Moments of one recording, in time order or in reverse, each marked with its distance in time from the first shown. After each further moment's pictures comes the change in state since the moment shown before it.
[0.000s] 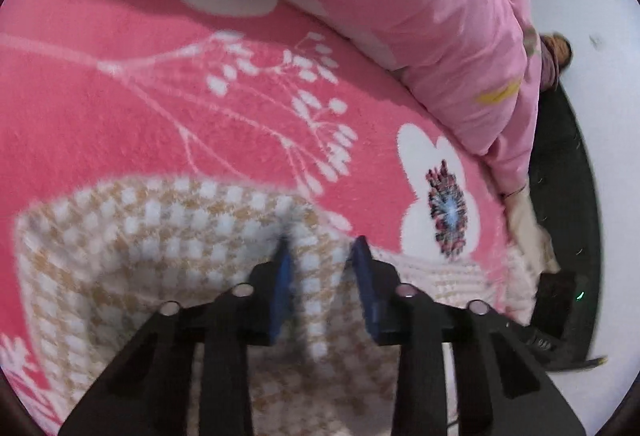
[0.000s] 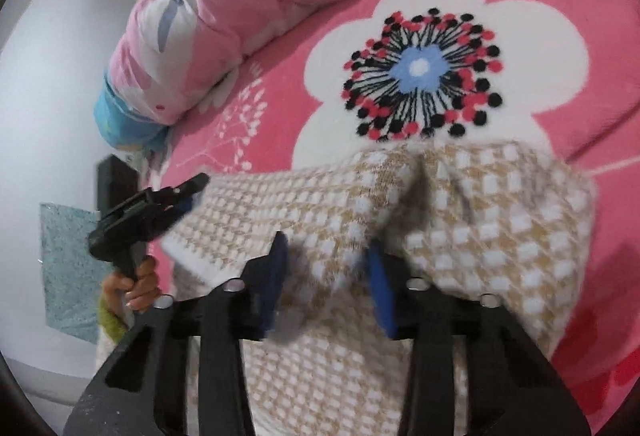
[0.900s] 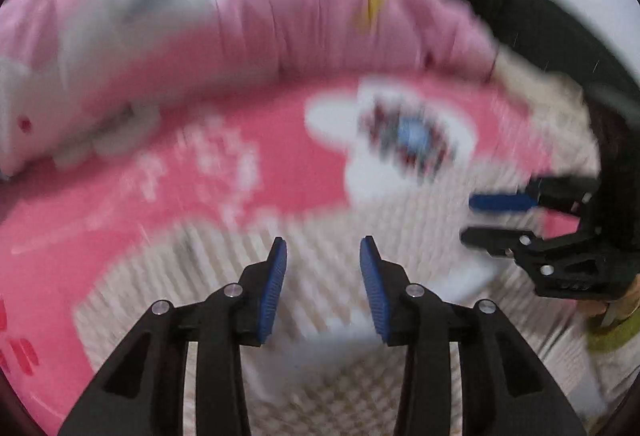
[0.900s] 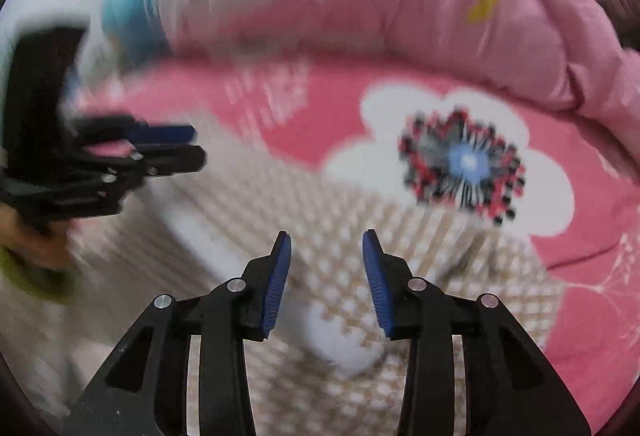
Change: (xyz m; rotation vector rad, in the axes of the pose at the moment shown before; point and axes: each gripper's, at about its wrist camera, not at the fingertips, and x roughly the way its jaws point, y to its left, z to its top) left arm 0.009 -0.077 -0.066 0.615 -0.025 0.244; right arm 0.032 0.076 -0.051 -0.548 -0.084 -0.394
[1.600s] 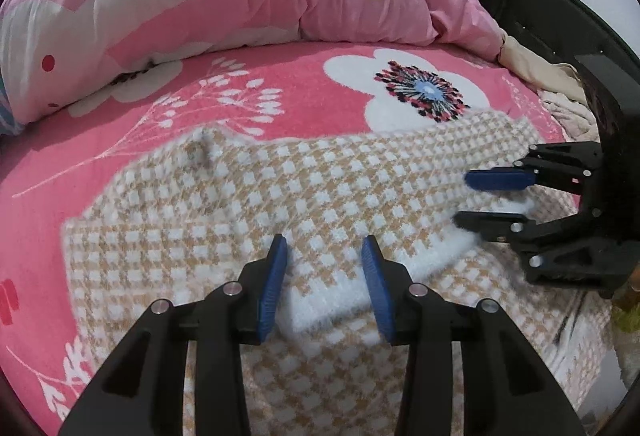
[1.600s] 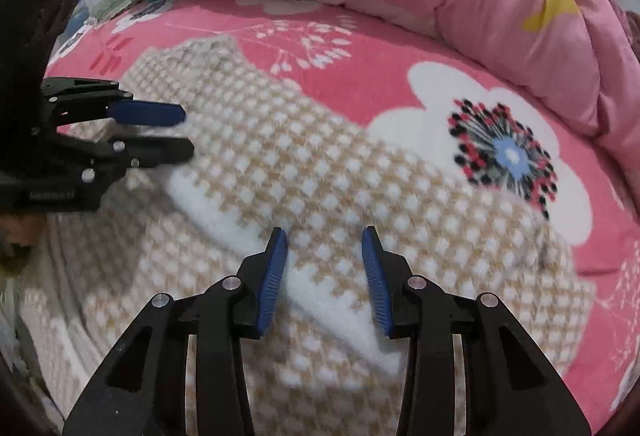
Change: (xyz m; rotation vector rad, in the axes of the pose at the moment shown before) left arm -0.012 0.013 -0.059 -0.010 -0.089 0.023; right arm 0.012 0.042 -0.015 -0.121 0.009 -0.033
